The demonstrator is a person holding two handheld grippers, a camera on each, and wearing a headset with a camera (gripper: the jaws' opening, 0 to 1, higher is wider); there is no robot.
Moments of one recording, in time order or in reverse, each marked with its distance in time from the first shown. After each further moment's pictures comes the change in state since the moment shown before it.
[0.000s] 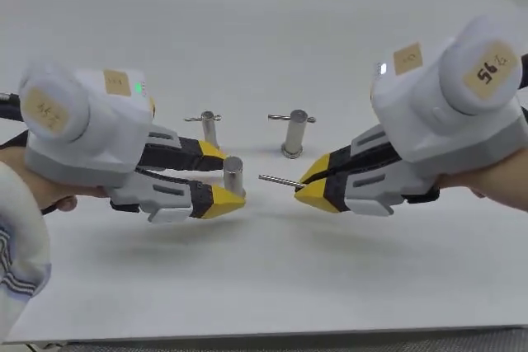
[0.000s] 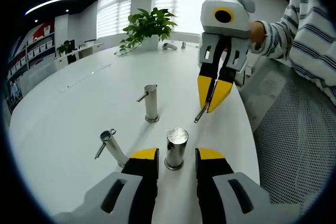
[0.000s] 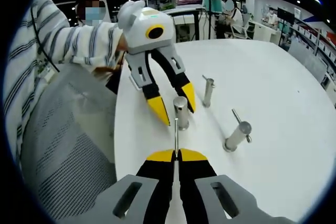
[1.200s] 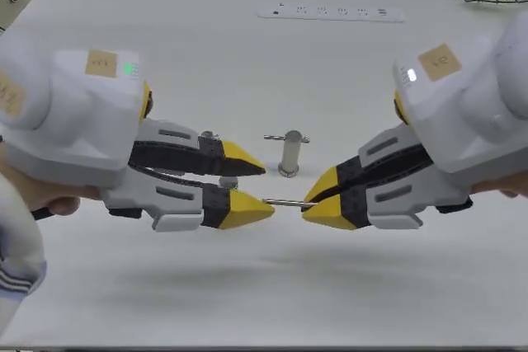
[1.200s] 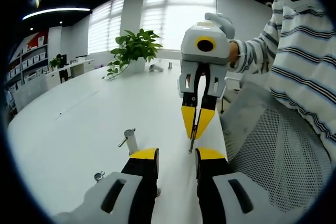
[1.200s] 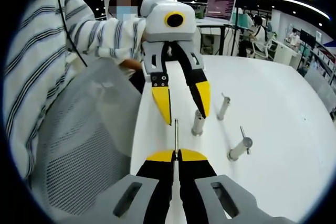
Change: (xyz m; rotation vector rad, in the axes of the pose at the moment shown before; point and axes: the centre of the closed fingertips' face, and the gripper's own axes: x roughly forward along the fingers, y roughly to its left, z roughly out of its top) left arm -0.020 -0.038 0.062 0.049 -0.130 -0.065; right arm -0.032 0.022 0.008 -0.184 -0.046 0.120
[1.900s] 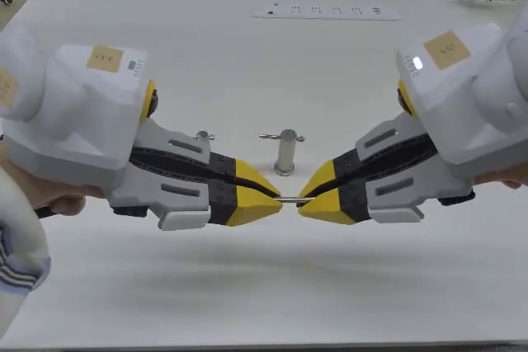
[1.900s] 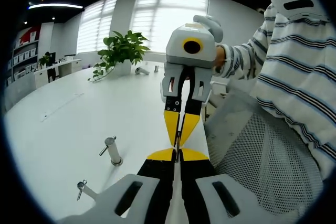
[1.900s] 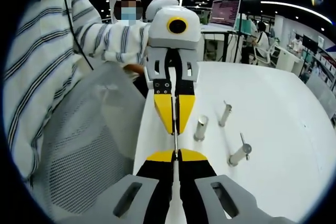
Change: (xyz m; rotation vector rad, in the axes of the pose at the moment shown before) left arm 0.008 -0.028 0.016 -0.024 -0.031 -0.141; right arm -0.008 0.006 0.011 -0.035 -0.043 0.024
